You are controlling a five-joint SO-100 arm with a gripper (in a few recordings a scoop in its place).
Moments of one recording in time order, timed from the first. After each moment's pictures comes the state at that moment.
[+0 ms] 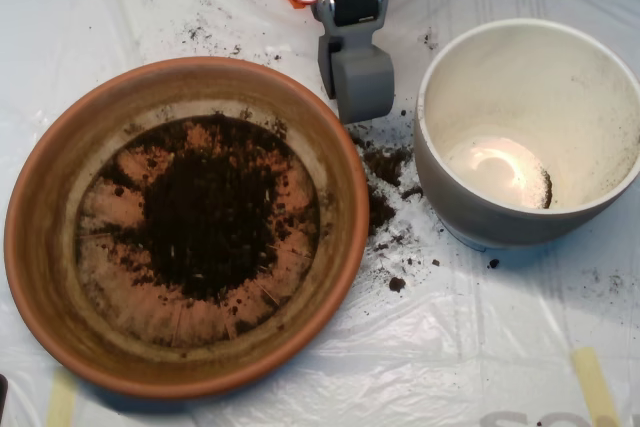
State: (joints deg) arm -4.7 187.9 175.7 60.5 -9.6
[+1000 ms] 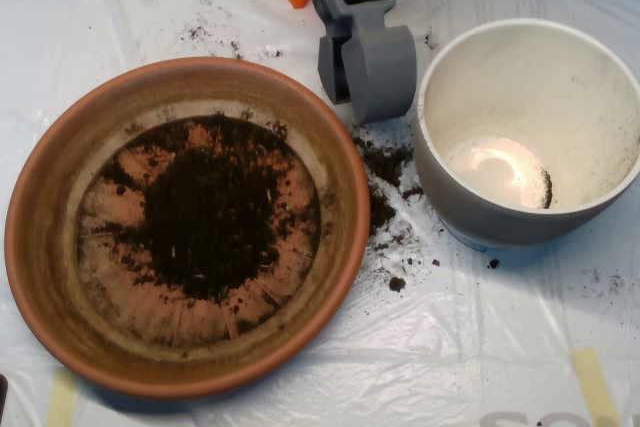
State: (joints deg) arm -5.8 187.9 172.7 52.8 -15.1
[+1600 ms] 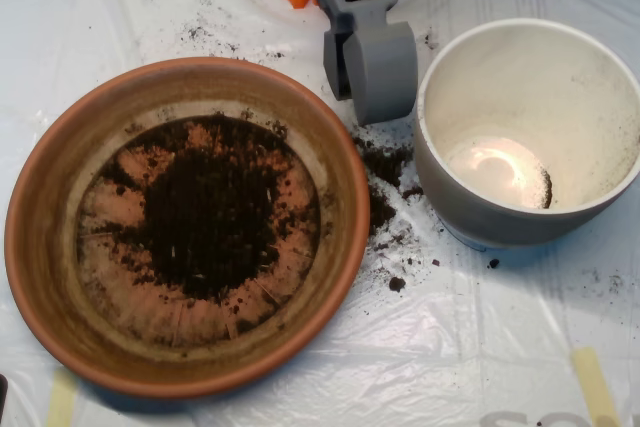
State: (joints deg) arm -4.9 172.3 162.0 50.1 -8.6
